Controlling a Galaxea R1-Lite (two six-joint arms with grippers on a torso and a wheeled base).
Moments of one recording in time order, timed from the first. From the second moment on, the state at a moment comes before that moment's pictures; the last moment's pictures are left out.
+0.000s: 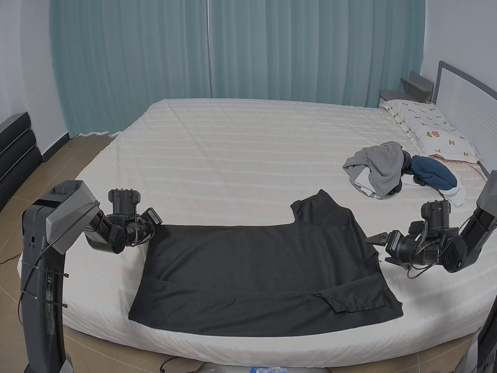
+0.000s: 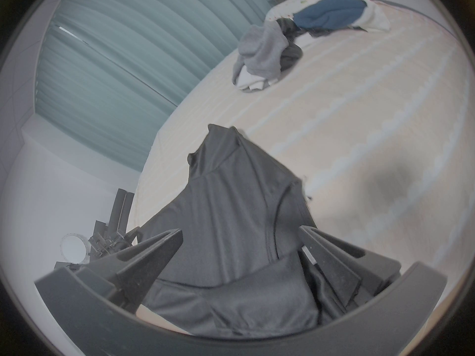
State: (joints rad) left arm -0.02 2.54 -1.32 -0.65 -0.07 -0.72; right arm 0.05 2.07 -0.67 -0.73 0.29 0.62
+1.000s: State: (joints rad) left arm -0.02 2.52 -1.23 -0.72 -0.07 -0.73; right arm 0.06 2.58 -1.73 -0.19 0.22 0.53
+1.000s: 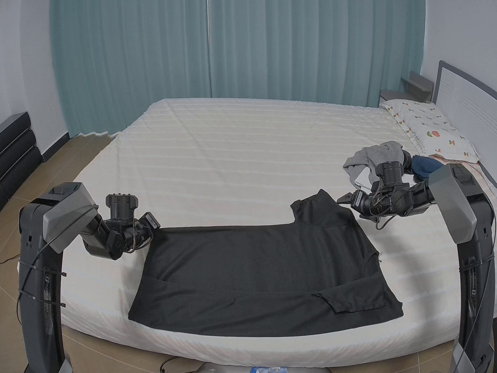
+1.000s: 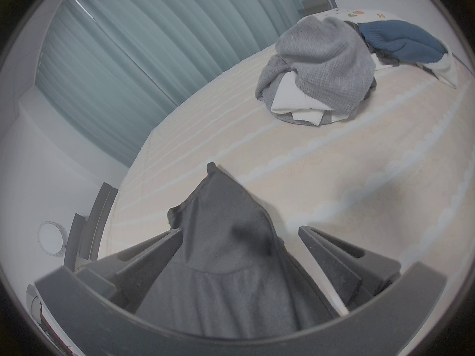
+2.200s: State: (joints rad) left arm -0.01 2.47 -1.19 -0.72 -0.06 -0.72; right arm 0.03 2.57 -1.73 -0.19 0.21 0.64
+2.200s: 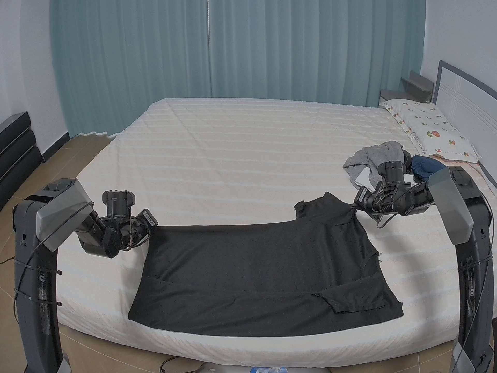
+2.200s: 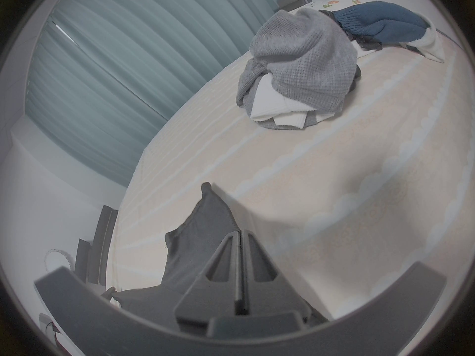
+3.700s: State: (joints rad) left arm 0.00 2.32 -1.00 -0.90 -0.06 -0.57; right arm -0.04 2.29 -1.24 -0.53 0.34 0.66
